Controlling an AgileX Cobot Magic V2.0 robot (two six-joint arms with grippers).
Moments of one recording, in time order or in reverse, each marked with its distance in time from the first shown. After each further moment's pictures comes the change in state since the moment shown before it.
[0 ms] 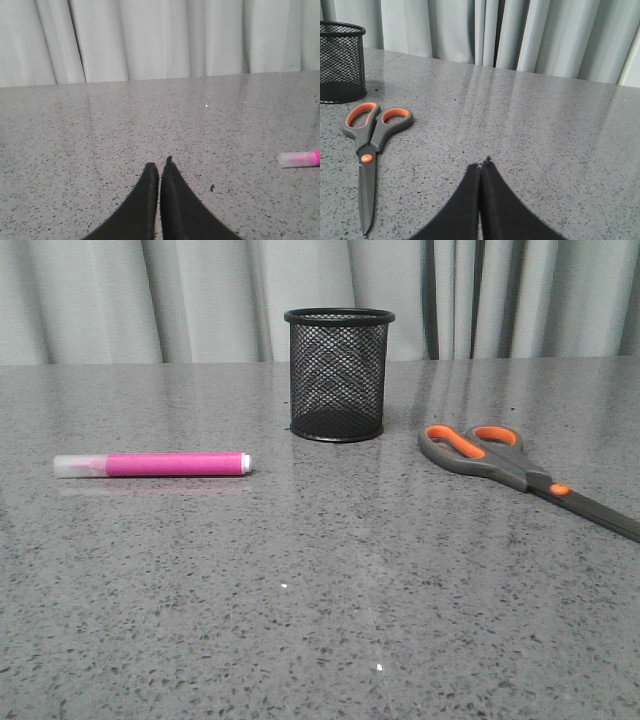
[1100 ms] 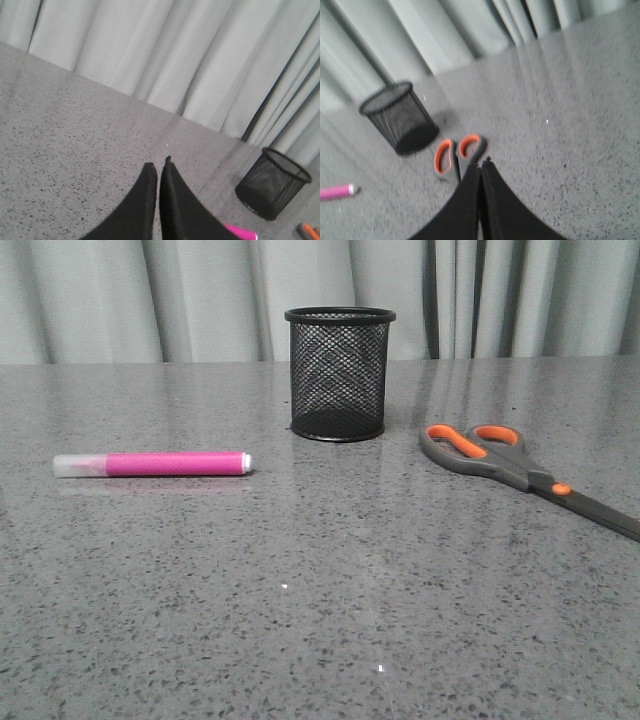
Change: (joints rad) left arm 0.000 0.148 -0.276 -0.460 0.186 -0.001; right arm 0.000 0.302 -0.278 0.522 0.147 0.002
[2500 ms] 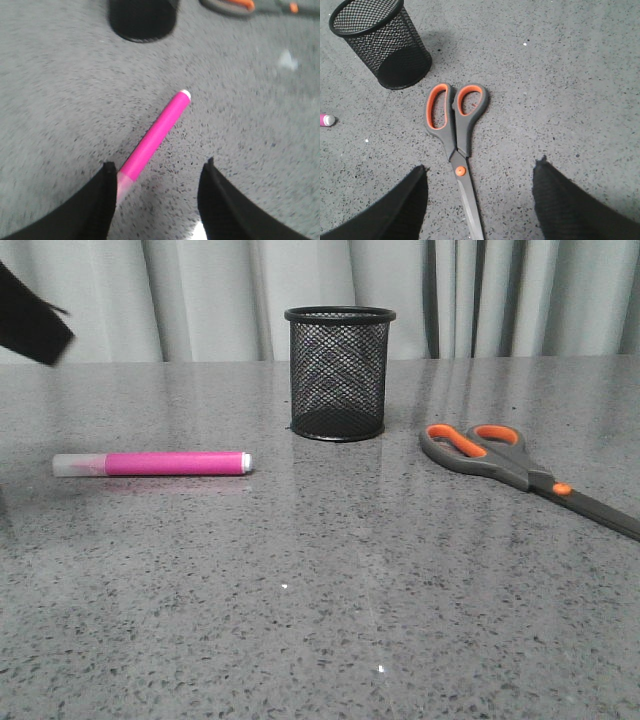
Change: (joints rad) left arm -0.090 1.246 -0.753 -0.312 0.693 1.251; right arm 0.000 0.437 -0.314 -0.059 0.261 -0.146
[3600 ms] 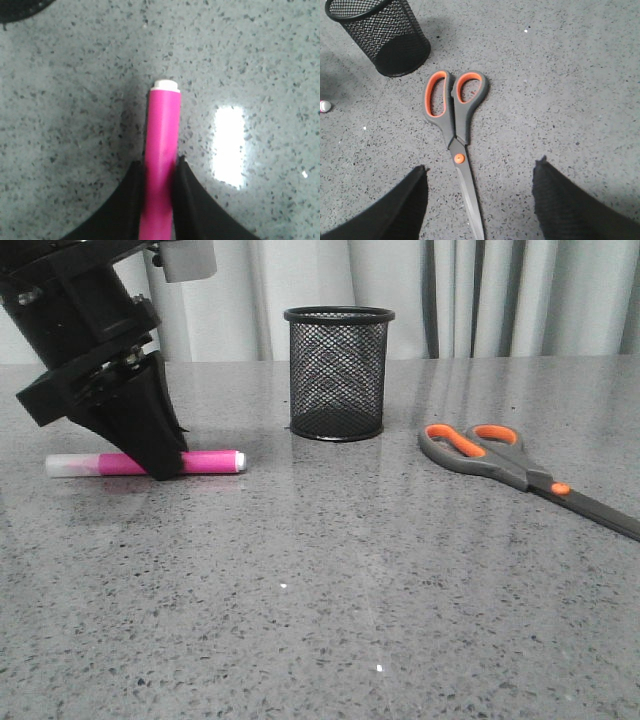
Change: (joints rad) left arm -0.240 0.357 -0.288 0.379 0.042 -0.003; right arm -0.006 0.000 0.000 -0.002 0.038 -0.007
